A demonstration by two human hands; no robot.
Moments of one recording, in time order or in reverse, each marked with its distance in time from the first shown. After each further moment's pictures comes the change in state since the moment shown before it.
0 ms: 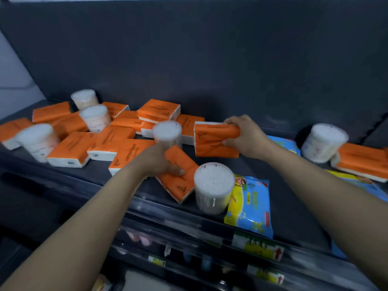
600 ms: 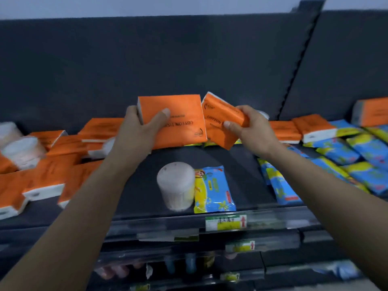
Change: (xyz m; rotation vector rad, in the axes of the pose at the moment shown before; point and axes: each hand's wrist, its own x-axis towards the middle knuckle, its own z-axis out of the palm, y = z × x) left_hand -0.038 0.085 -0.008 -0.624 0.260 0.460; right_hand -0.098 0.006 -0.062 0.166 0.478 0.267
